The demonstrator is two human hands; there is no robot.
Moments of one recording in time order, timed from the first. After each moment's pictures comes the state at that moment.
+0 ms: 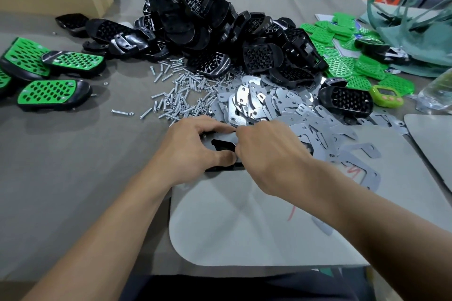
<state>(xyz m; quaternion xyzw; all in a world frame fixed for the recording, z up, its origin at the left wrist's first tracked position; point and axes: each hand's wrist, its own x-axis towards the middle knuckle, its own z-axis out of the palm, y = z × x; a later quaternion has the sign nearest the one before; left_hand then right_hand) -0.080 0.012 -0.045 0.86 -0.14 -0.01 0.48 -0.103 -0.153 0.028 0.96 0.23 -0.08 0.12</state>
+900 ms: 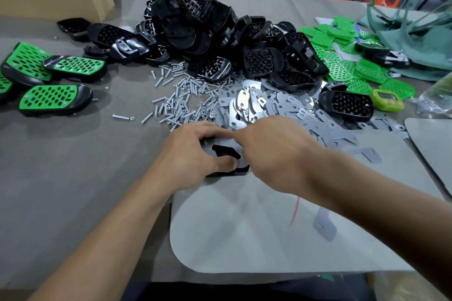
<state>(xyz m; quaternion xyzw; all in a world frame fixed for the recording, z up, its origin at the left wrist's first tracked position) -0.079 0.015 -0.047 0.86 -0.14 -0.01 0.49 -0.098 -0.161 0.045 0.96 0.25 -0.05 0.10</state>
